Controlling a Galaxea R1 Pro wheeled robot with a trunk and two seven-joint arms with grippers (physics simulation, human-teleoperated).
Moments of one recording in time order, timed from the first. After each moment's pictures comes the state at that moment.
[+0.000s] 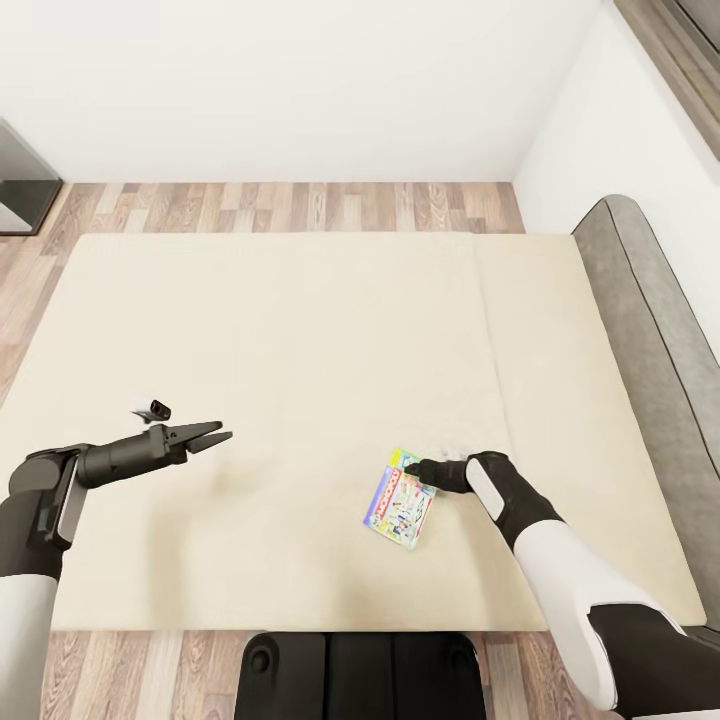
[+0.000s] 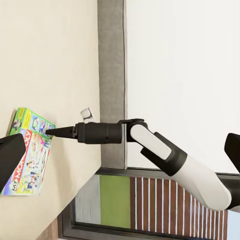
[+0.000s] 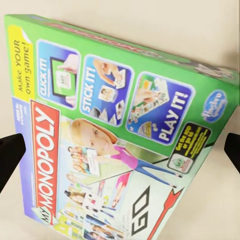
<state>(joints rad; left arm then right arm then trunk) -0.74 0.28 0.31 -1.11 0.10 1.03 -1.57 -0.94 0.03 0.03 -0.54 -0.33 0.67 0.11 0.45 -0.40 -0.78</state>
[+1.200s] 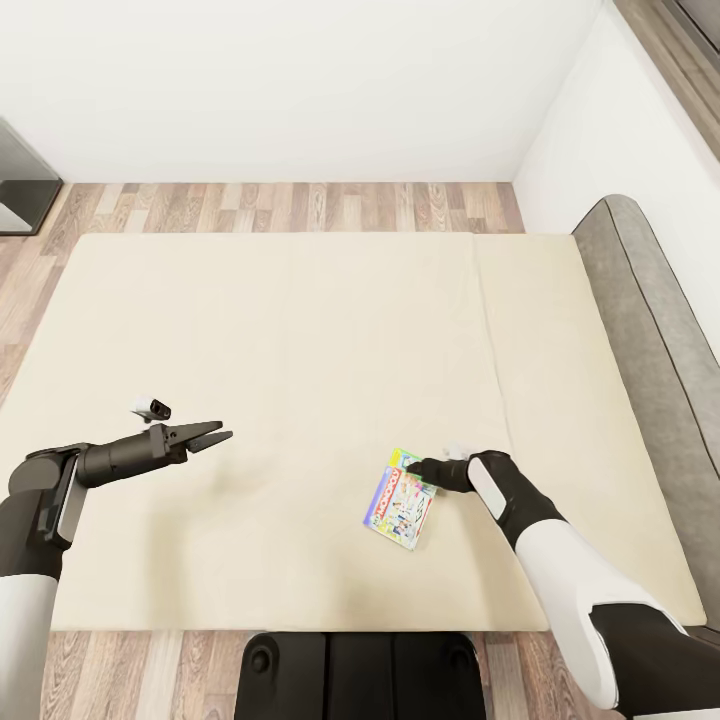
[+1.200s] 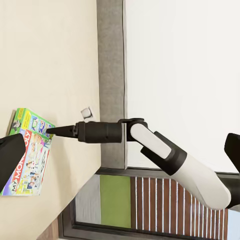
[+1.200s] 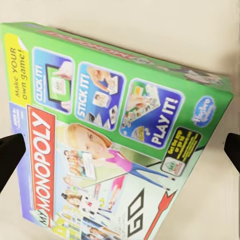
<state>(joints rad) -0.74 0.28 0.31 -1.12 0.10 1.03 -1.57 -0.95 0.02 0.02 -0.54 -0.33 0.67 0.11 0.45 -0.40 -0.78</state>
